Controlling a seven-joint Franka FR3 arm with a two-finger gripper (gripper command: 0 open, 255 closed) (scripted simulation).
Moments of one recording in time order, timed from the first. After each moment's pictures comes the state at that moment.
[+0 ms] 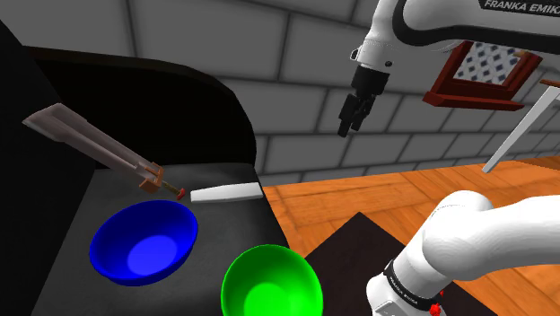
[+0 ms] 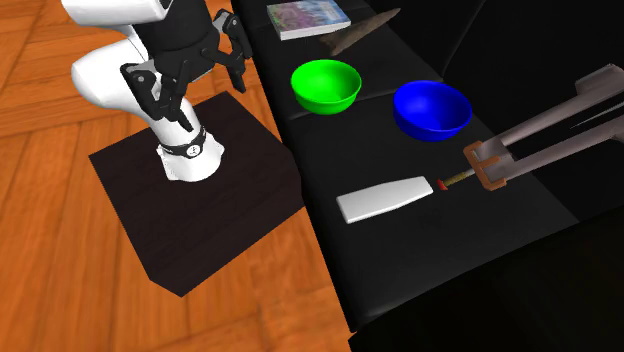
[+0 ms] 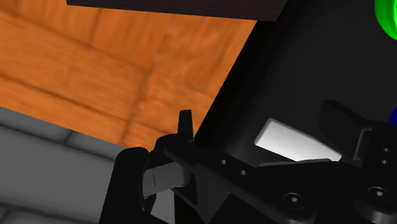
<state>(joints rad) 0.02 -0.75 -0.02 -2.38 0.07 1.60 -0.13</state>
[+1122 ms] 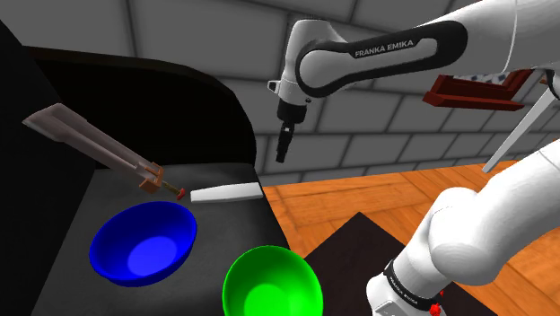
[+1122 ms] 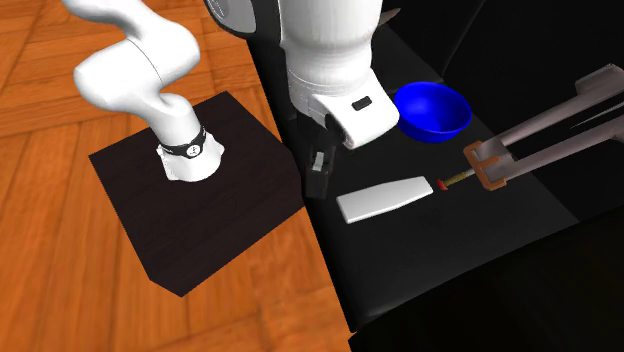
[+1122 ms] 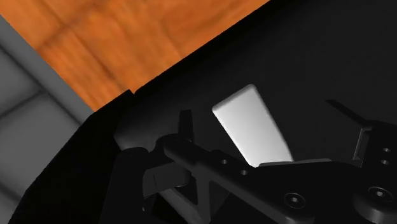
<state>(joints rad) 0.19 -0.29 0.05 -2.31 0.06 2.01 -0.46</state>
